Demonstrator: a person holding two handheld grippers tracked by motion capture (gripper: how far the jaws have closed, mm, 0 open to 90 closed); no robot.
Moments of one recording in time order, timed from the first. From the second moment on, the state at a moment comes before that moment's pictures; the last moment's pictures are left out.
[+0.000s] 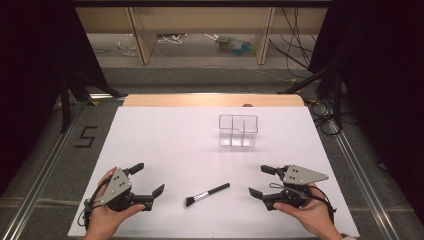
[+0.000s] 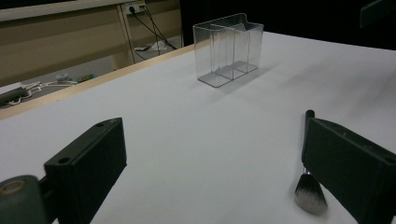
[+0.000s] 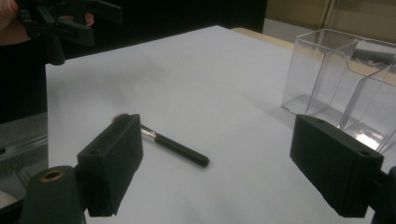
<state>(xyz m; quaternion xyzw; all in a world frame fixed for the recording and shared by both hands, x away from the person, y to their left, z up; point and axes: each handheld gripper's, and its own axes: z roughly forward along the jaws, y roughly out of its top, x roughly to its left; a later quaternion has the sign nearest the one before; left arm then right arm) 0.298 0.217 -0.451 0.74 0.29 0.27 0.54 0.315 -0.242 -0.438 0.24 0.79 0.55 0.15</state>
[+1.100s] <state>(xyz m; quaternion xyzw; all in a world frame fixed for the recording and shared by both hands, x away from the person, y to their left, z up) 0.297 0.214 -0.453 0.74 0.30 0.26 0.54 0.356 -0.176 -0.430 0.15 0.89 0.41 0.11</state>
